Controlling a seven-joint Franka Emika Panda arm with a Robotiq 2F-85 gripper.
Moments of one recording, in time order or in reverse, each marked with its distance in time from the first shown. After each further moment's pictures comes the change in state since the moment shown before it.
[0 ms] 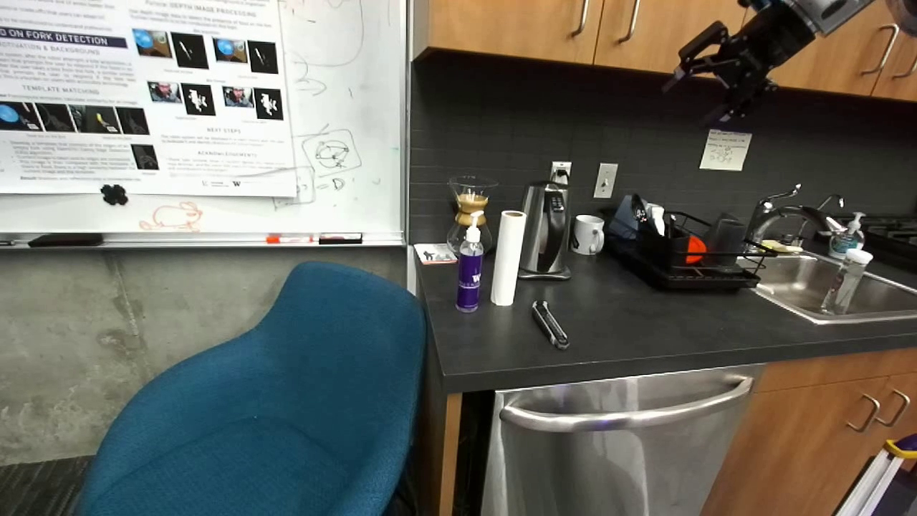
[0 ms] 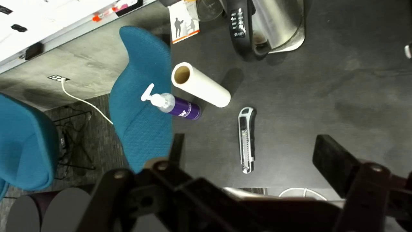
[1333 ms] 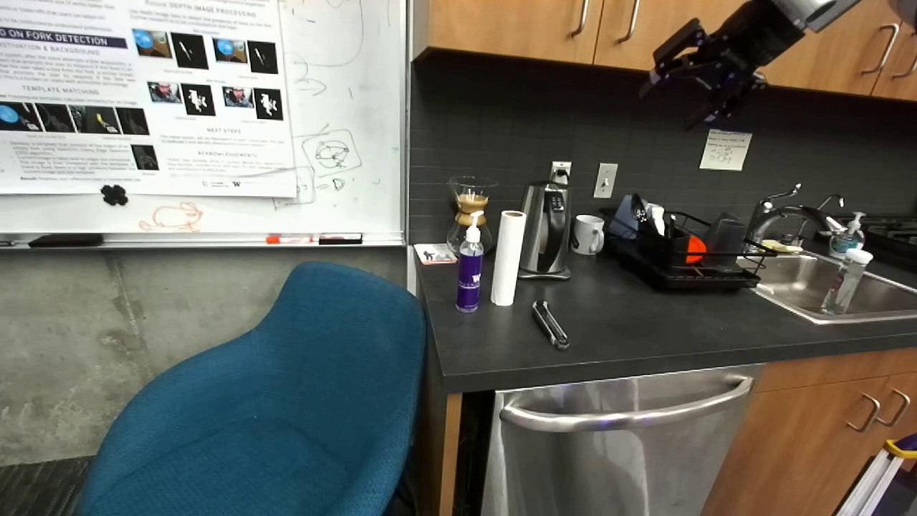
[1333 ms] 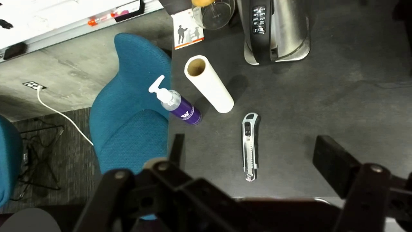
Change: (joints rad) arm 0.379 0.170 0.043 -0.072 -0.493 -0.231 0.434
